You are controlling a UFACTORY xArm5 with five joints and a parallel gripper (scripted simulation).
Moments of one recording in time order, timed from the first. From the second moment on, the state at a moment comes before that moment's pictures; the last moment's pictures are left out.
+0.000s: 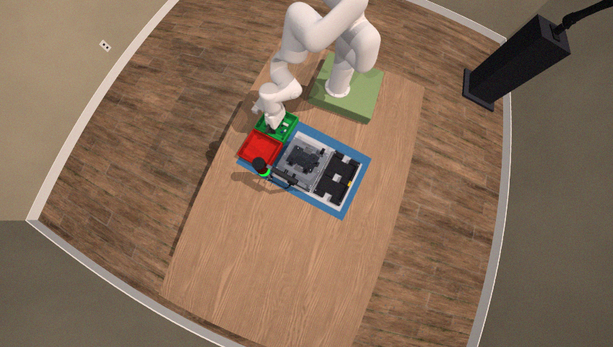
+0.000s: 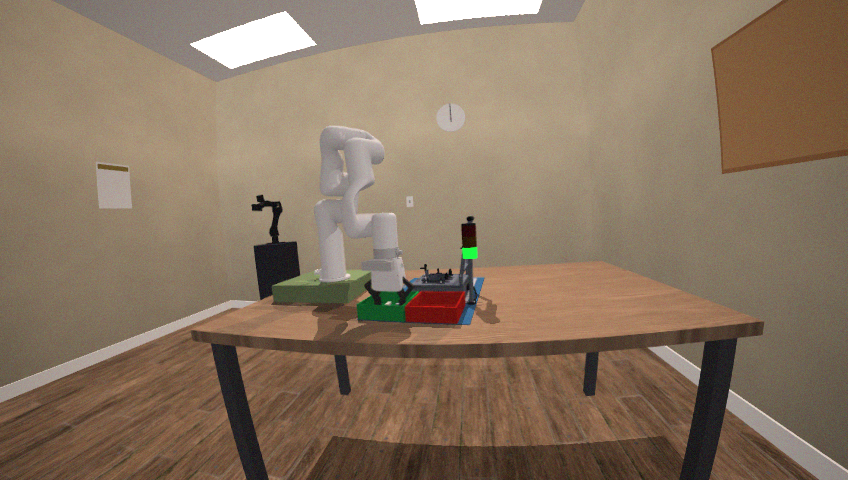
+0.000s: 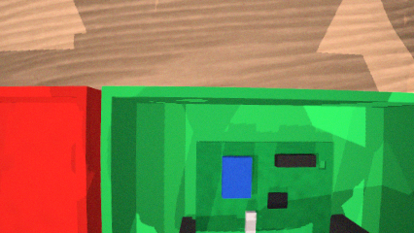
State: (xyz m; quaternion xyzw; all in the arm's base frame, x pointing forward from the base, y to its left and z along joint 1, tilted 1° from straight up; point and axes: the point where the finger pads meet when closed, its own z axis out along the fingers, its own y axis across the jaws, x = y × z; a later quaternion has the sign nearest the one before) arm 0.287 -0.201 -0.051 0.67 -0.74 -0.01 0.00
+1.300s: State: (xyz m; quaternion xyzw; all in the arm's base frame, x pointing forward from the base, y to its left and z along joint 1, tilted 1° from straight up) arm 0.286 -0.201 -0.051 0.67 -0.74 -0.01 0.00
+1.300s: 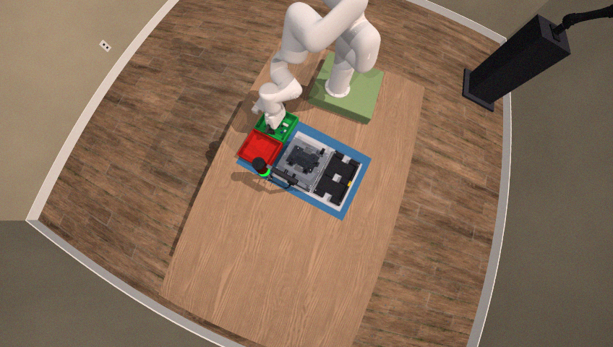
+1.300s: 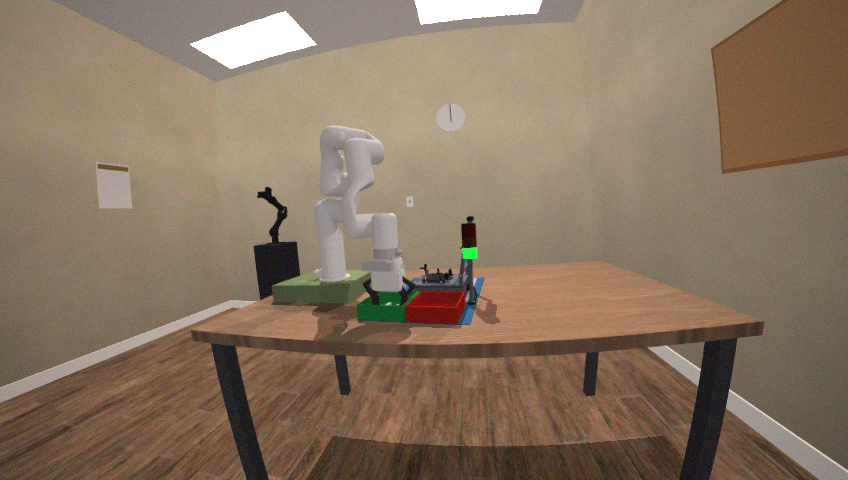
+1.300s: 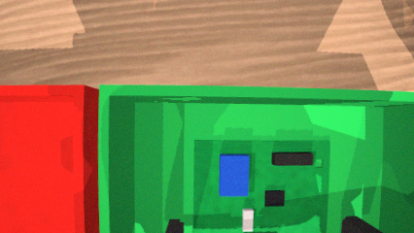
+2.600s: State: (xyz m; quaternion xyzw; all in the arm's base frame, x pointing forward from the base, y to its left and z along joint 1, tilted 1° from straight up) arm 0.288 -0.203 0.000 0.67 -0.74 -0.01 0.00
